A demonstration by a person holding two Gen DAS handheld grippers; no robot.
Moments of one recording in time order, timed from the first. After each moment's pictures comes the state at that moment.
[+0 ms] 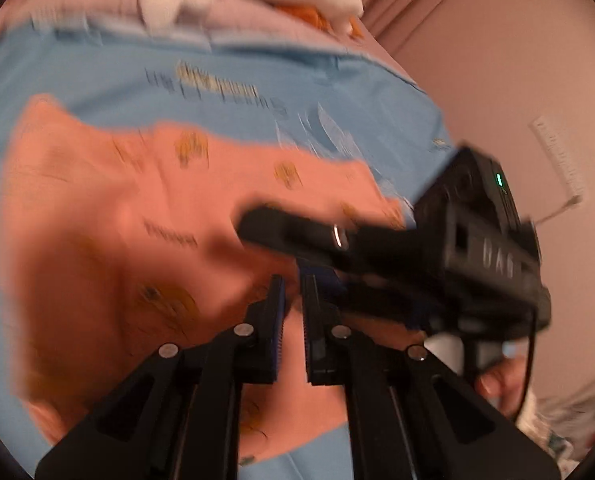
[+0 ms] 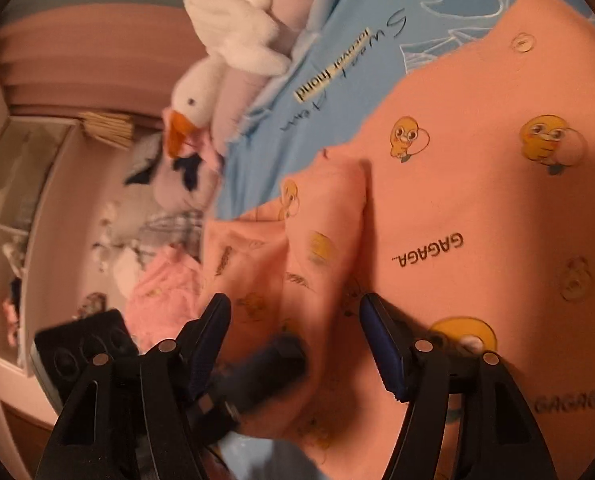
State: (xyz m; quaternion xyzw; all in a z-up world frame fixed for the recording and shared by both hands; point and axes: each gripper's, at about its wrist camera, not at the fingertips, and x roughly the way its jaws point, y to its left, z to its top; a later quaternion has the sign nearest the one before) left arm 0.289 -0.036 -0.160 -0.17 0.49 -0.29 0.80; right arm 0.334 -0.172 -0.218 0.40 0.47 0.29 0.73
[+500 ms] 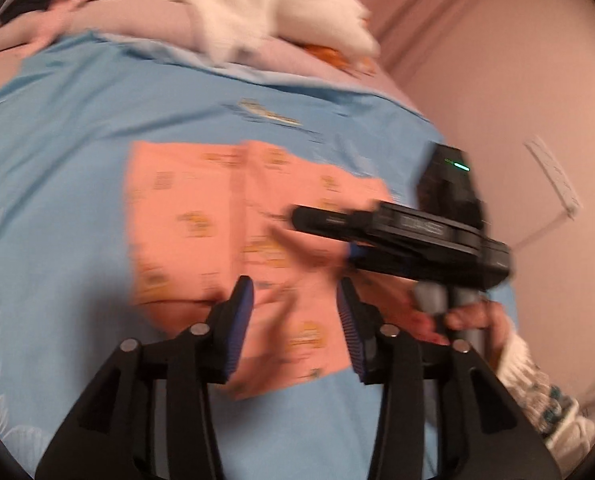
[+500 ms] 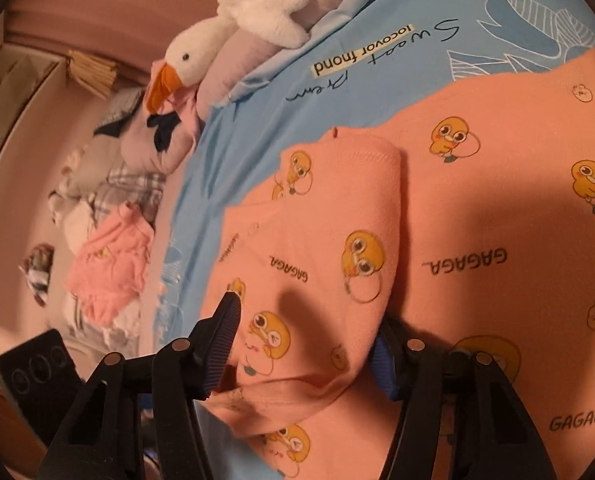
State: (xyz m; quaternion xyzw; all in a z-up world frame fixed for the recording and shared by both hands) left arm 0.227 0.047 -0.134 -0.18 0.44 -0.23 0.85; right arm 0.341 -0.136 -0.207 0.28 0.49 0.28 0.78
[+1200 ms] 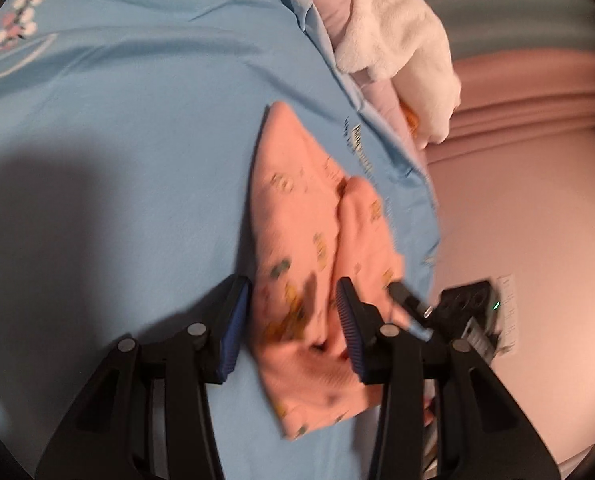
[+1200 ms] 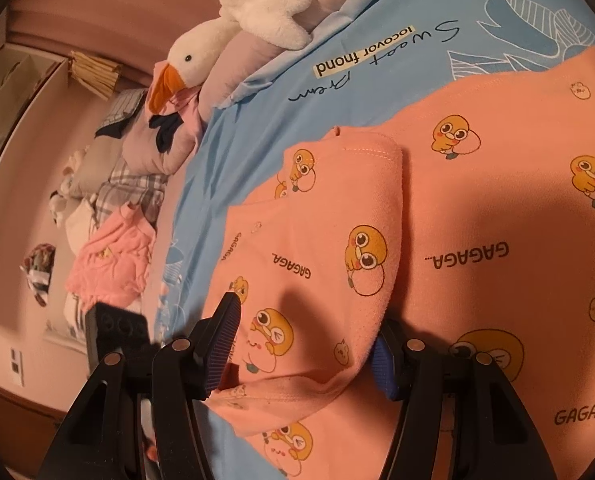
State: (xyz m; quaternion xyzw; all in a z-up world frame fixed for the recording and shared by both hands) left arm 0.263 0.134 -0.209 -0.45 0.46 -0.20 0.74; right arm 0.338 -0.141 -0.209 0.28 0.48 0.28 0.78
